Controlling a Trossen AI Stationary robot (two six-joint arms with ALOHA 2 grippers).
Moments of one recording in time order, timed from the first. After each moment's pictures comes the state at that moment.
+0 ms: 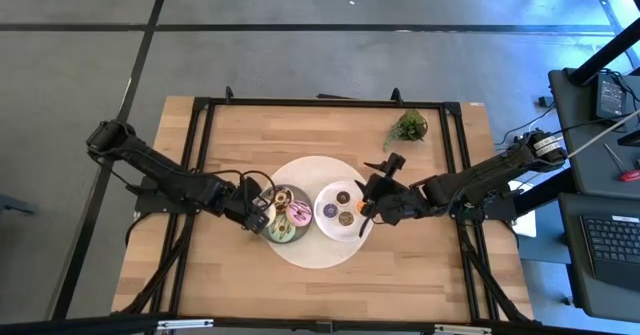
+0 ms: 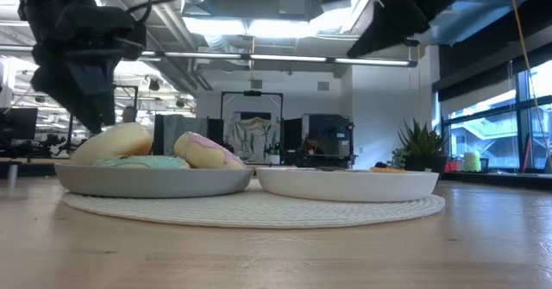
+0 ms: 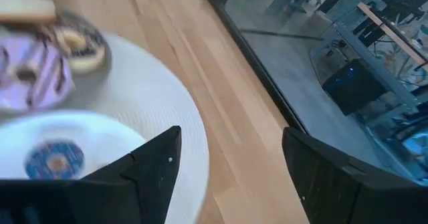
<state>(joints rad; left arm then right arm) -0.39 1.26 0.73 -0.71 -0.32 -1.25 0.36 1.38 0.91 -0.34 0.94 0.20</state>
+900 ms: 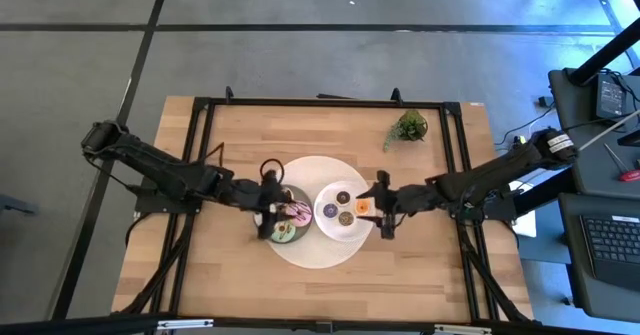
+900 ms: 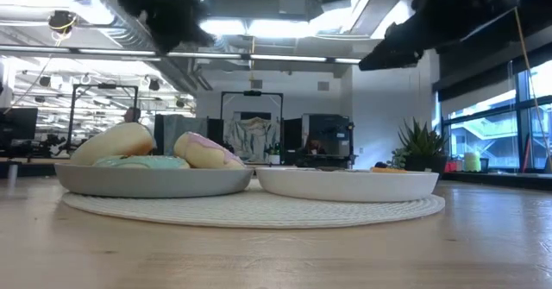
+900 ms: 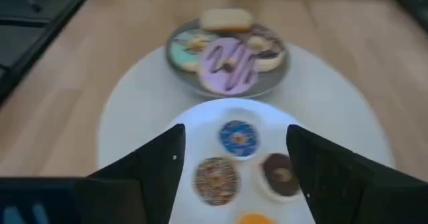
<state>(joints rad) -0.29 1.20 0.73 -0.06 -0.21 -0.35 0.32 1.23 0.60 0.11 0.28 0.08</state>
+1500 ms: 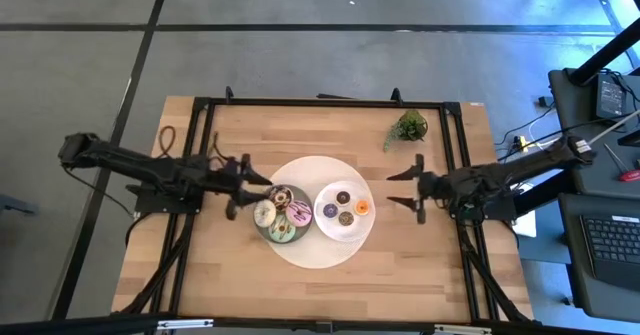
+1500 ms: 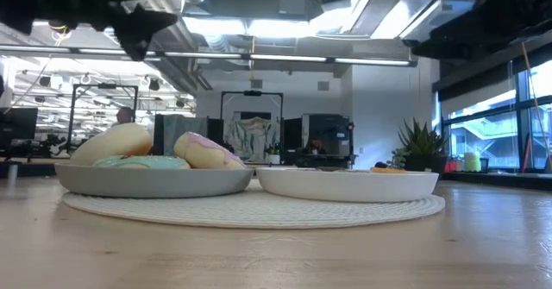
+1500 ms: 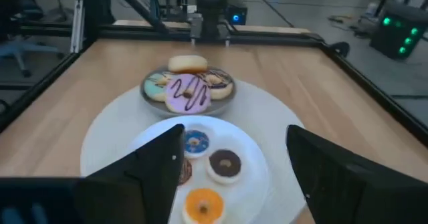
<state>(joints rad) -0.14 0.65 0.25 0.35 -0.06 -0.30 0.31 0.59 0.29 0.05 0.36 0.04</state>
